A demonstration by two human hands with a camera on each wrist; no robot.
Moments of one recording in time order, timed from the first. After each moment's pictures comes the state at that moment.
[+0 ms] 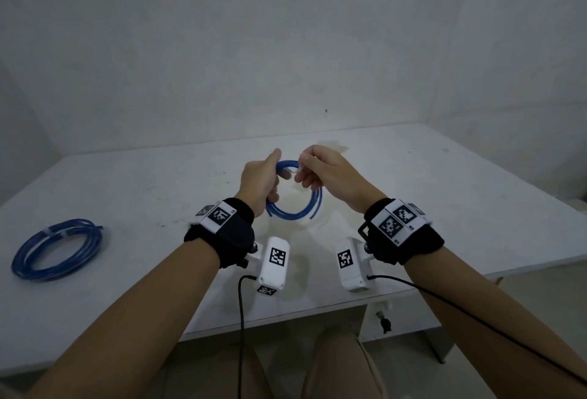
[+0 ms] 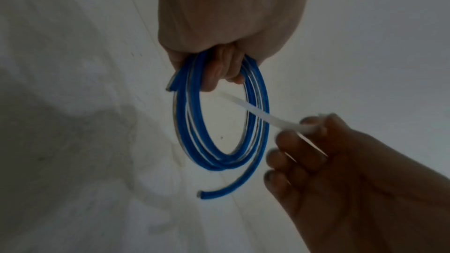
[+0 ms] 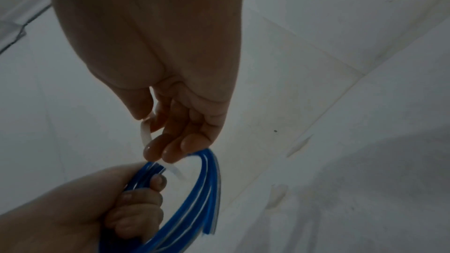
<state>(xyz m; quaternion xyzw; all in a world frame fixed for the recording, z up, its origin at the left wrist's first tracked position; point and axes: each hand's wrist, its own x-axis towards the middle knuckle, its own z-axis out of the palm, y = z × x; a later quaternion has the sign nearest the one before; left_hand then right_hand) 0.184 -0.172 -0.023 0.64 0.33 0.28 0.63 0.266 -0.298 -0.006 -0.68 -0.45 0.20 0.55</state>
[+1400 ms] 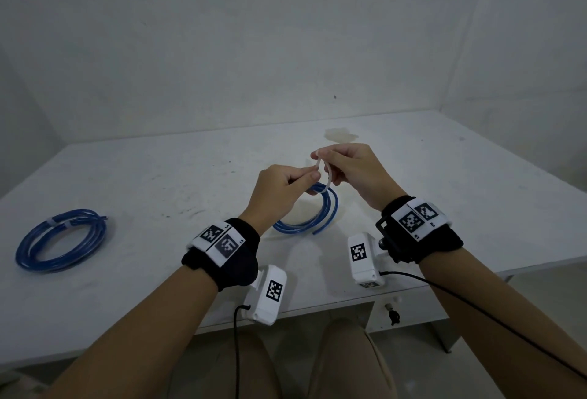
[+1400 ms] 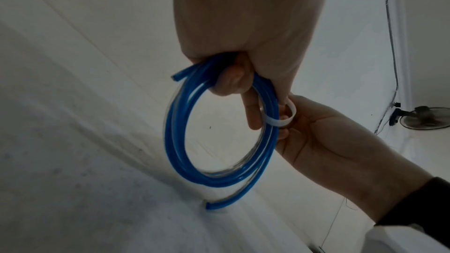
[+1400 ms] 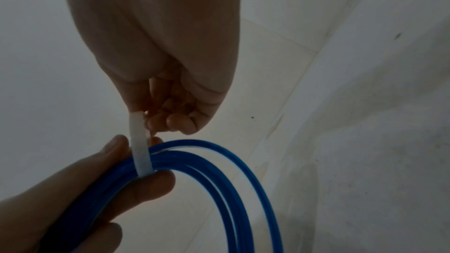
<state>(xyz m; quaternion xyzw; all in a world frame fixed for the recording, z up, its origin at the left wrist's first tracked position) 0.164 -0.184 -0.053 0.82 0.13 0.29 0.47 0.289 -0.298 -0.030 -0.64 -0.39 0.20 0.62</state>
